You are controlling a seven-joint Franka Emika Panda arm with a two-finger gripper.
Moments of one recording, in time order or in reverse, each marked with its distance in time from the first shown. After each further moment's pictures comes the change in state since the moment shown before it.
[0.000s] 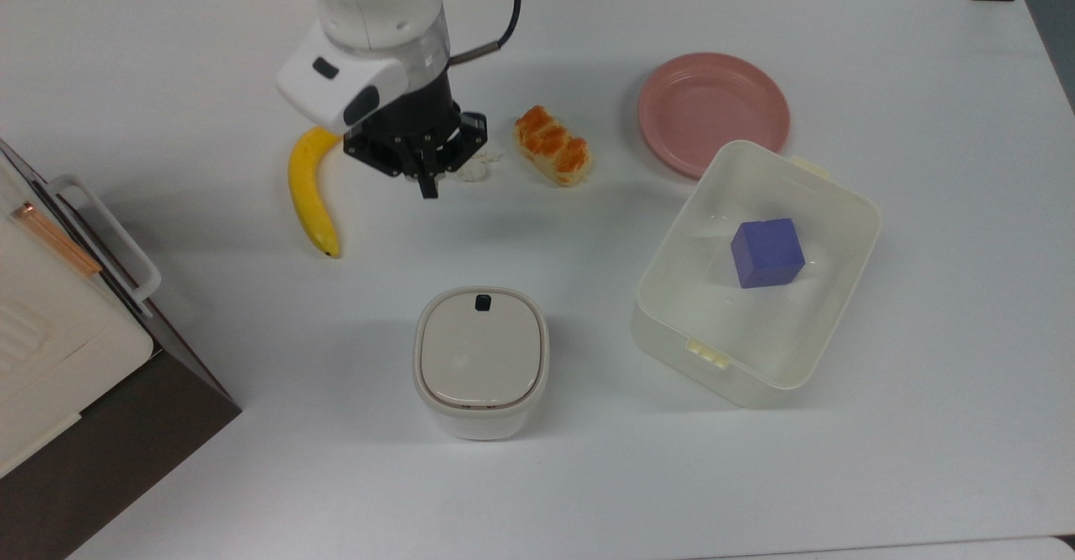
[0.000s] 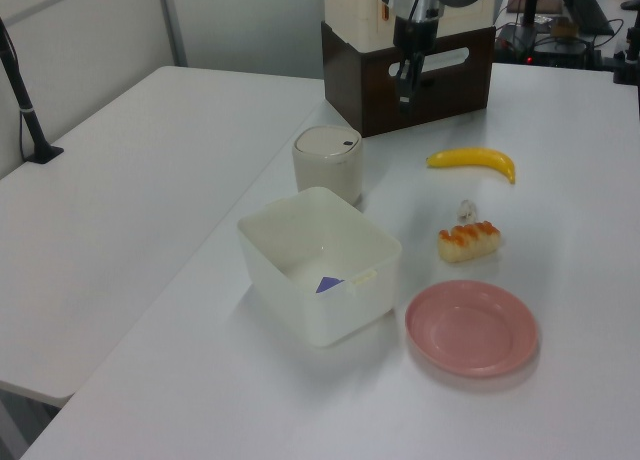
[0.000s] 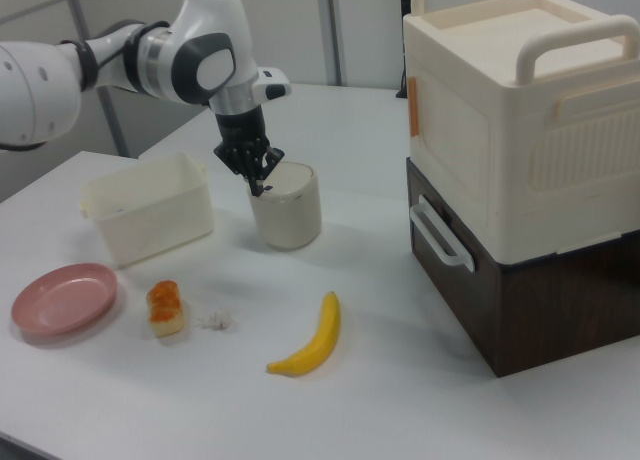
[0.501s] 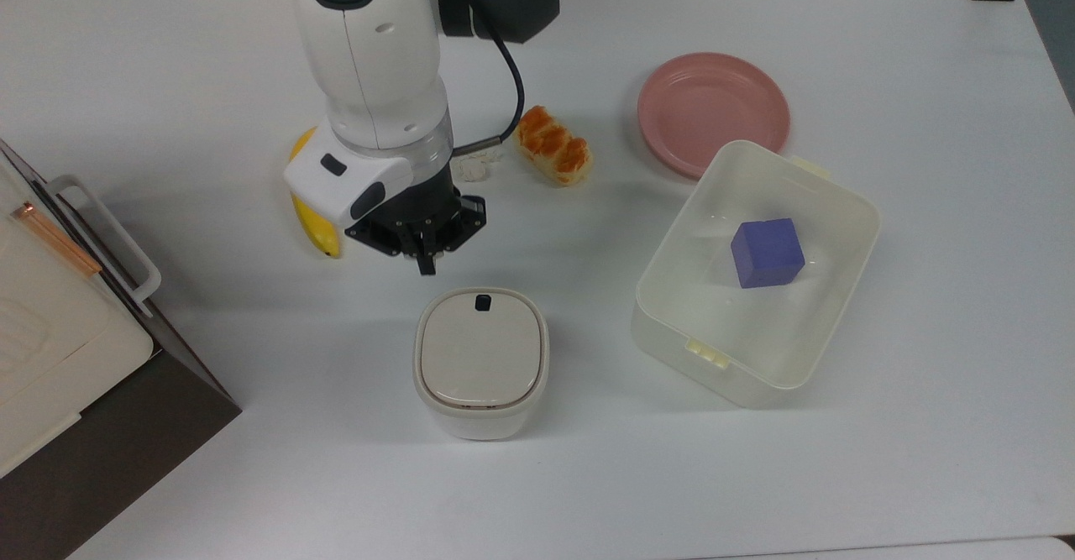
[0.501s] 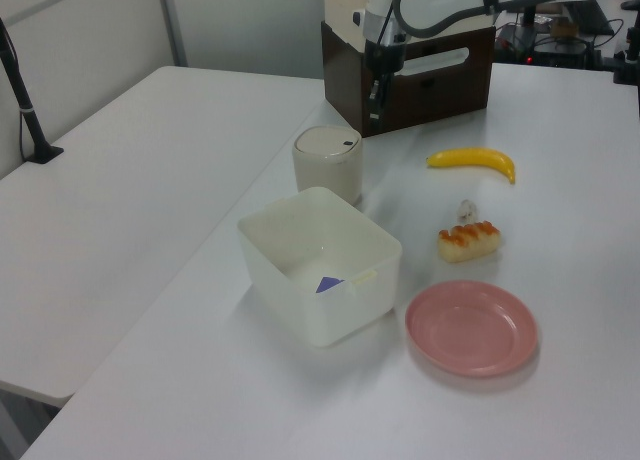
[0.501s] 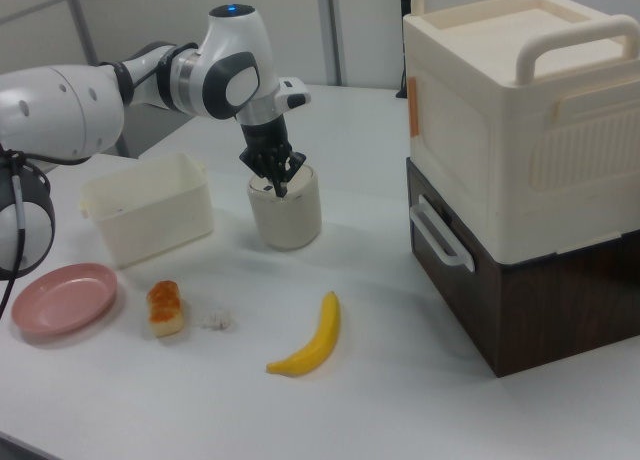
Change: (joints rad) arm 0.001 0.205 0.000 0.198 -0.011 0.066 0.000
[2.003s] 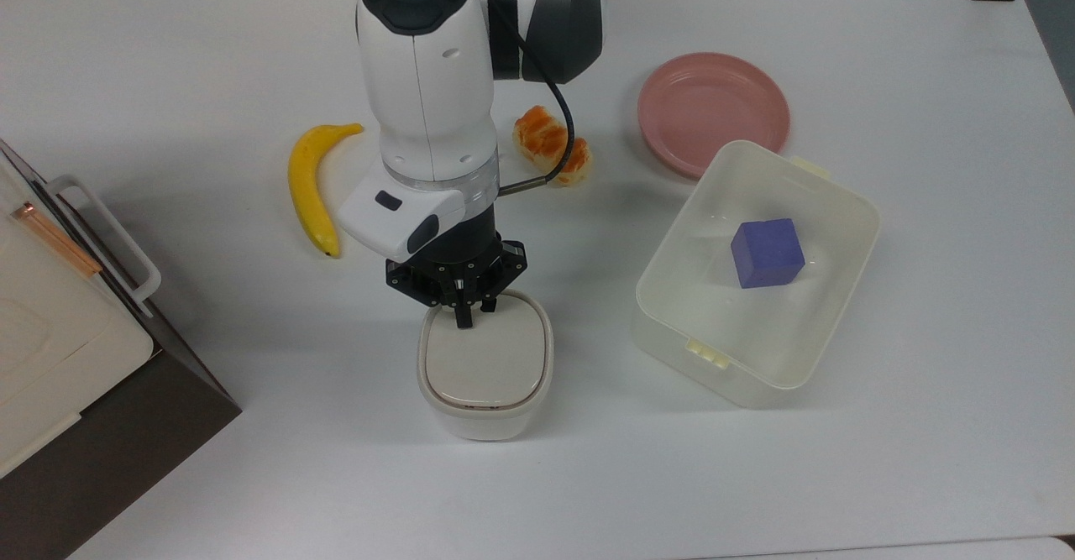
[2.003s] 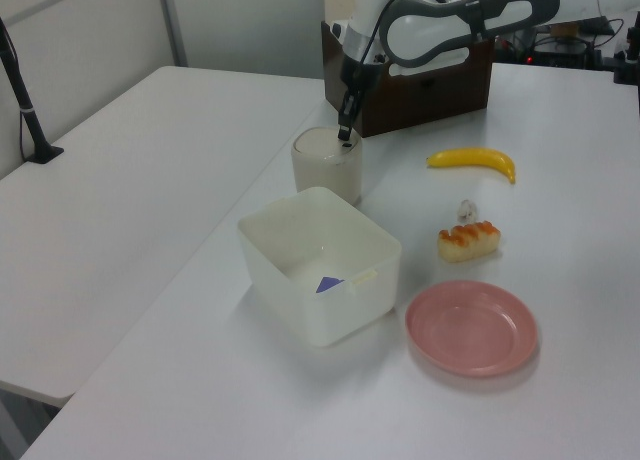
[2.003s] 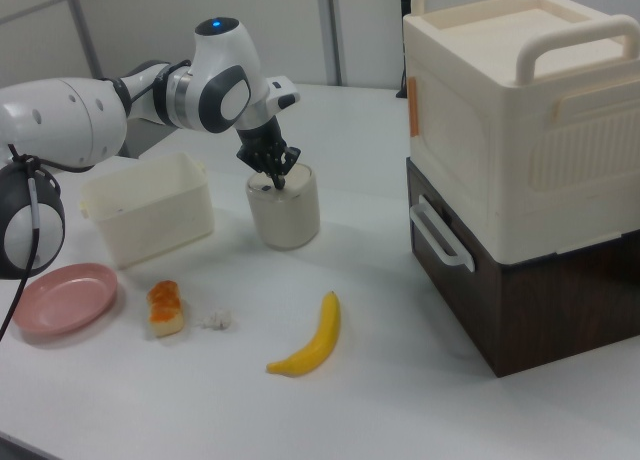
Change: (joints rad) arm 0.044 0.061 0.008 0.016 -0.007 0.177 -0.008
